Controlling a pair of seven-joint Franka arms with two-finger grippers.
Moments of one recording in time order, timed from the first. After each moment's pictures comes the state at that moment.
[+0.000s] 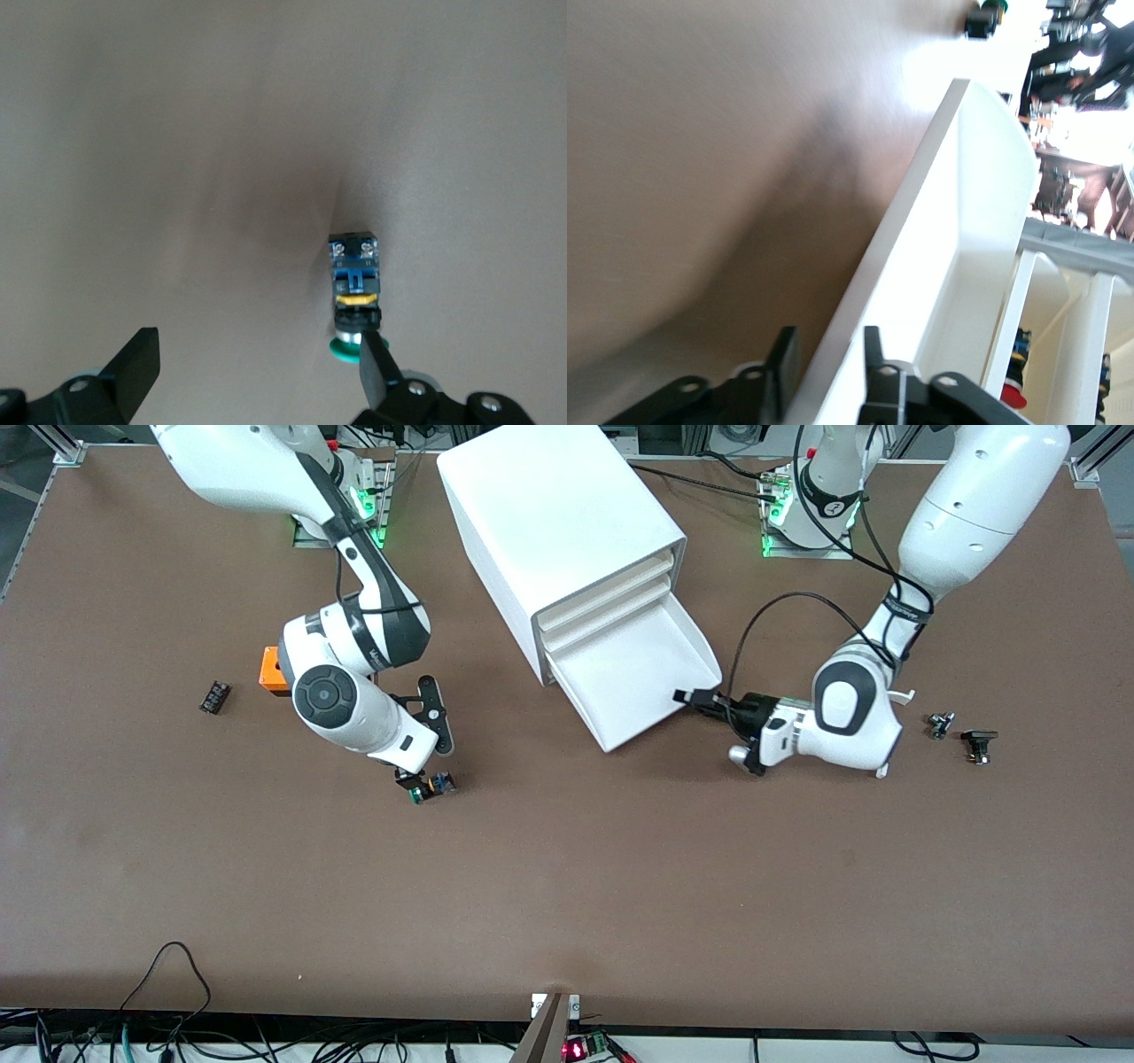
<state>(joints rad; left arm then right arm) 0.13 0.65 -0.30 -1.96 -0.97 1.95 0.68 0.36 0.55 0.06 -1.72 0.00 2.16 -1.49</state>
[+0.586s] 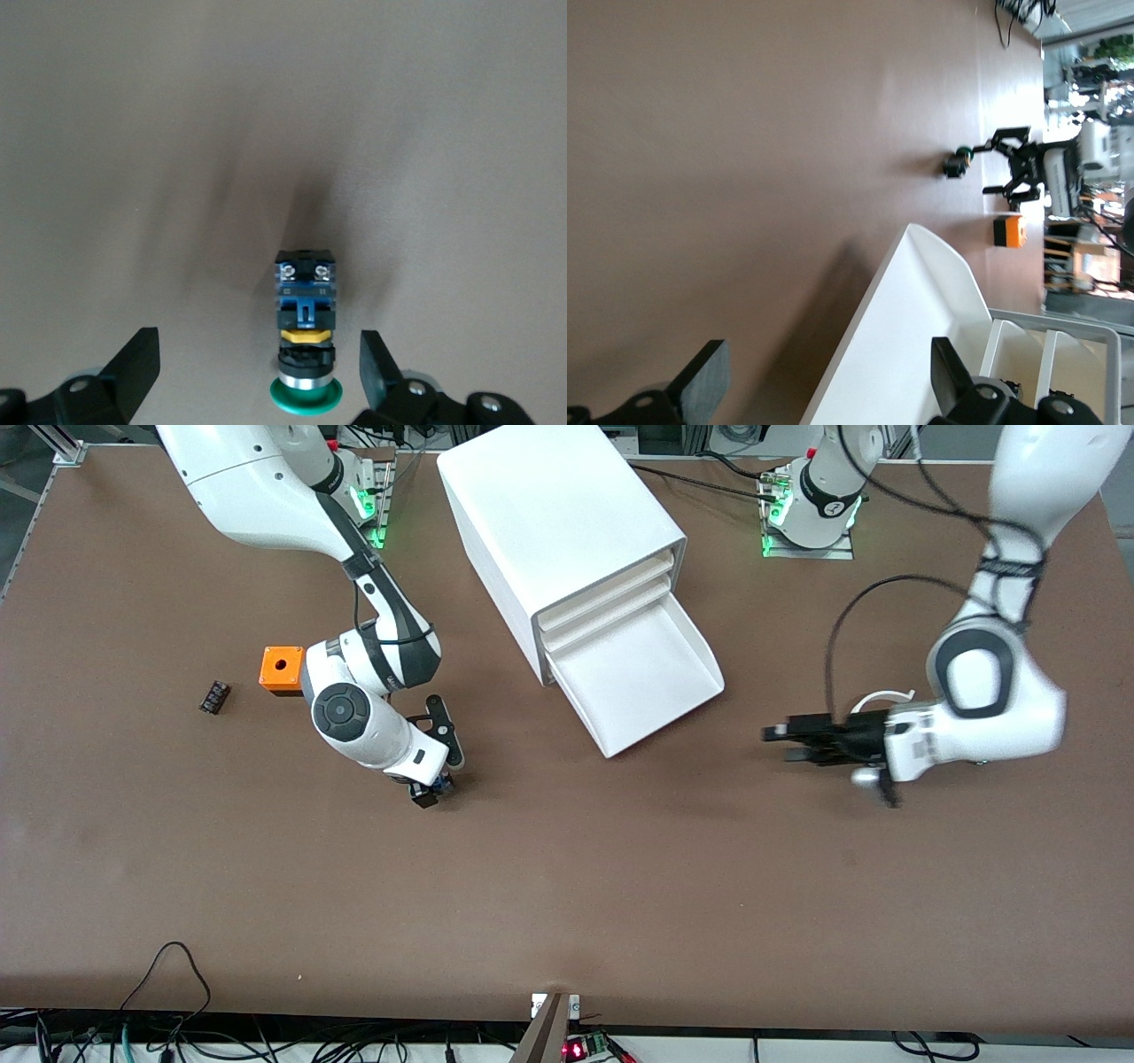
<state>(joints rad) 0.23 0.34 -0.20 -1.91 -0.87 1.97 0.68 0.35 0.64 0.06 -1.71 0.00 2.33 -1.56</state>
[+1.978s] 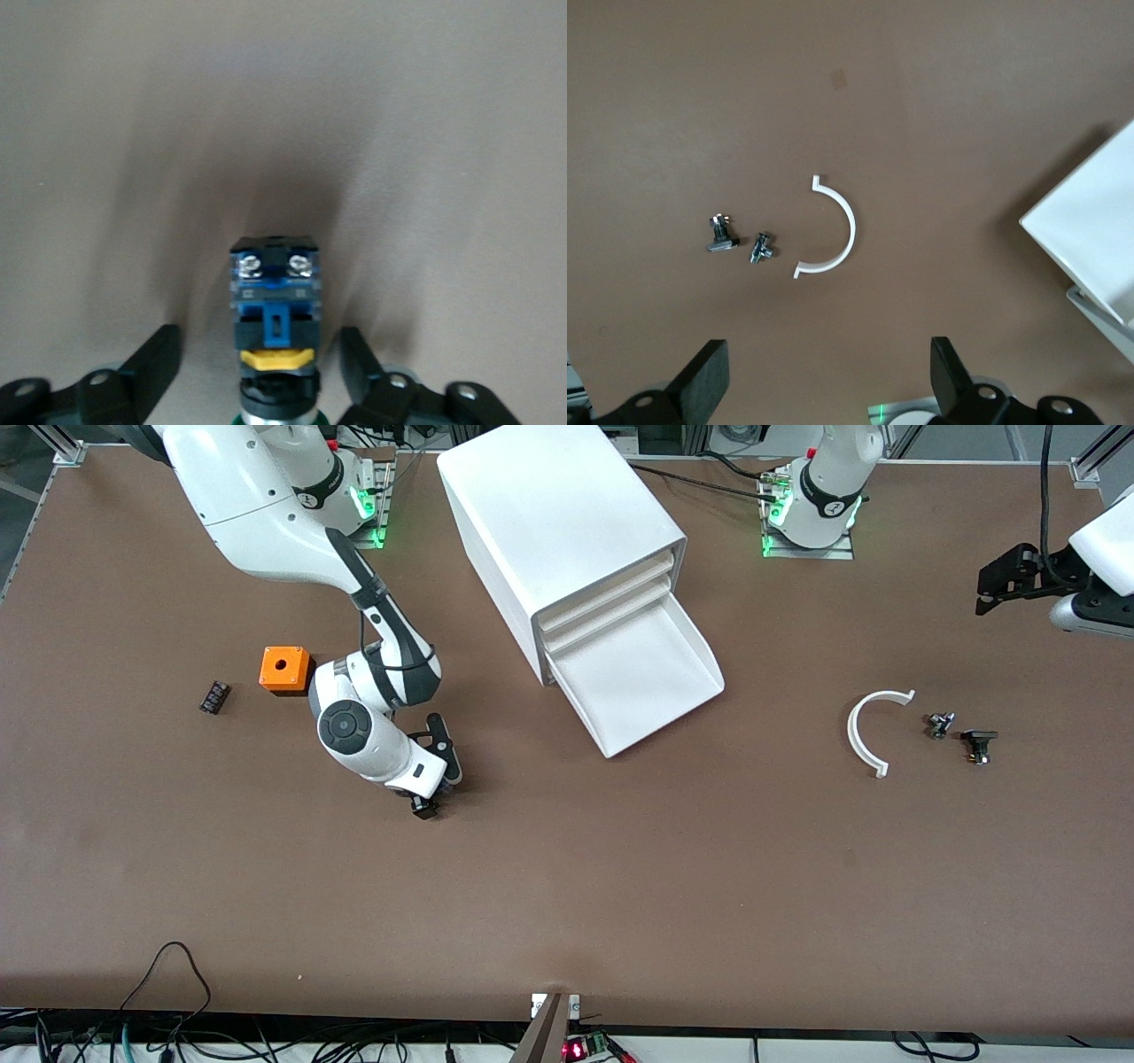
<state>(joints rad) 0.10 0.01 -0.14 -1.49 0.06 1.43 0.18 0.33 0.73 0.06 -1.71 -0.01 2.47 -1.57</state>
